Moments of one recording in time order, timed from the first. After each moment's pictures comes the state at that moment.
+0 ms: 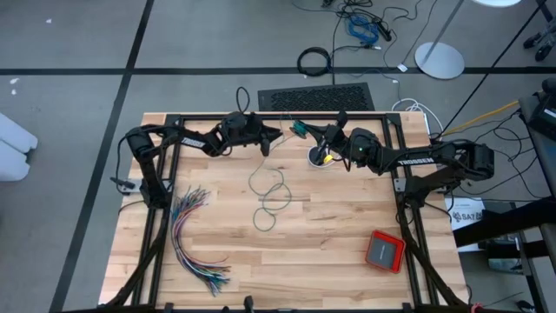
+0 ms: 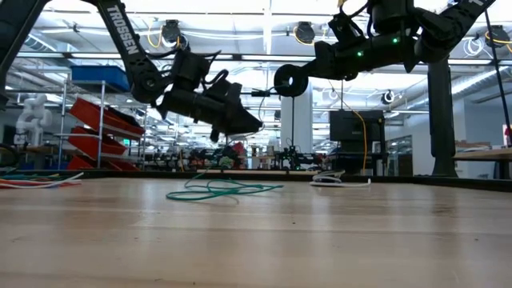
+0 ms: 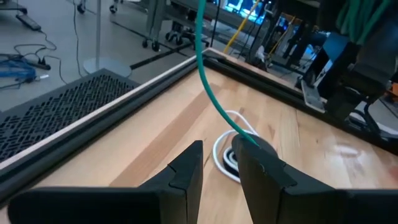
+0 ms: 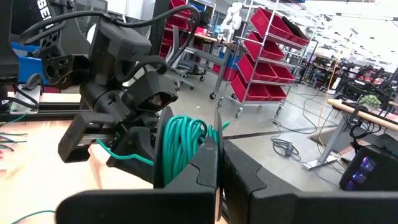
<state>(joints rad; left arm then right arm) 0.58 1.83 0.79 0.83 0.31 -0.25 -0.32 1.33 0.58 0.77 0.28 -0.22</state>
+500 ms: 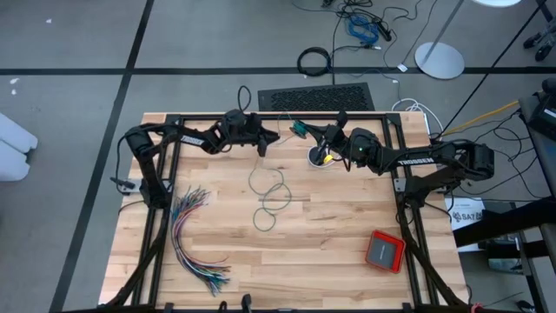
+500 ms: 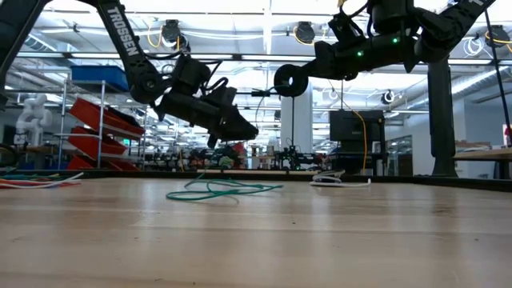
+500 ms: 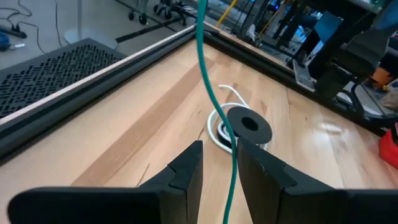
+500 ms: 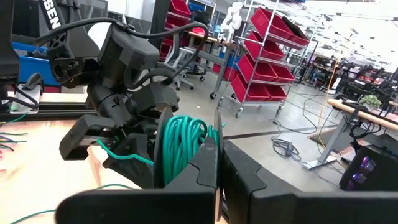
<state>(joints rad) 0.62 1.83 0.79 0.73 0.43 -0.26 -0.32 1.33 0.58 0.77 0.28 -0.22</state>
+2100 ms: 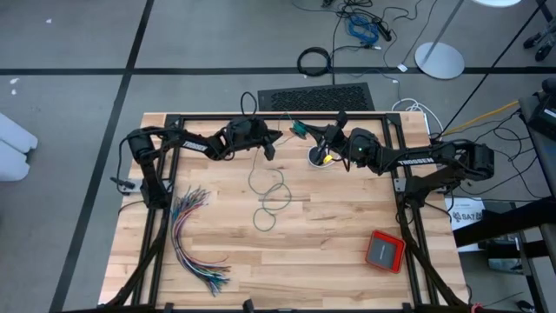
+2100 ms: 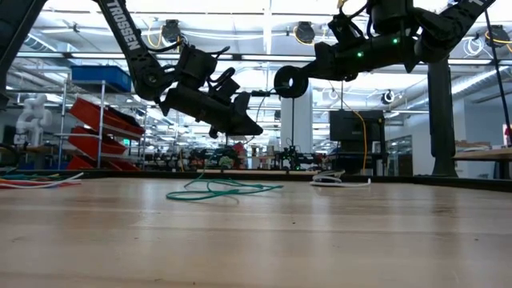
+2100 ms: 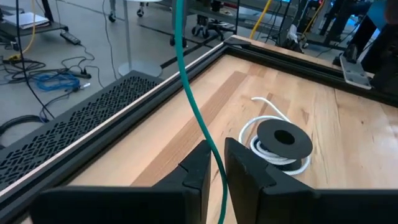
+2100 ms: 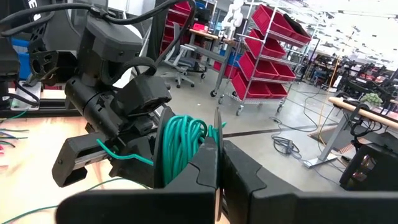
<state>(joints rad) 0.51 1.83 0.81 0.76 0.12 -0.10 -0.32 1.33 0.58 0.75 0.28 -0.22</state>
